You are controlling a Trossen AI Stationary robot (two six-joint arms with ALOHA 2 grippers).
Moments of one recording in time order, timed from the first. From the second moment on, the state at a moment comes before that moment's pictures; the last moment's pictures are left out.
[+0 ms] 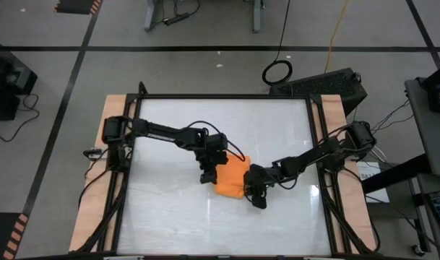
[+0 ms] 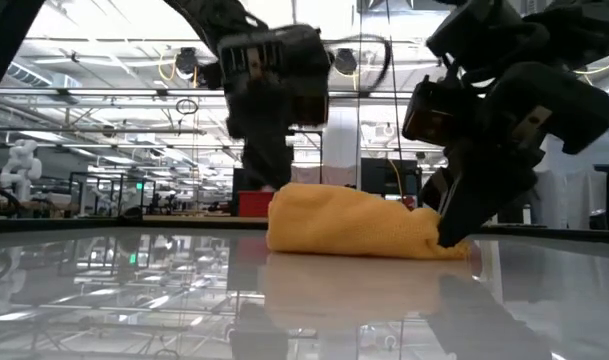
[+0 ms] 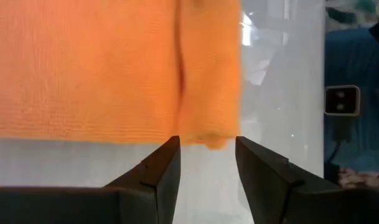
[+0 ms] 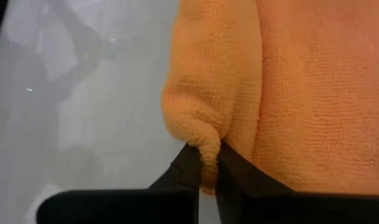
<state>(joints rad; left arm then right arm) 0.08 1.91 1.27 -0.52 0.64 -0.14 0.28 1.70 0.64 0.14 -0.10 0.45</state>
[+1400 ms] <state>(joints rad) -0.23 1.92 1.12 -0.22 -0.03 0.11 0.18 1.70 0.64 0.20 -0.30 0.56</state>
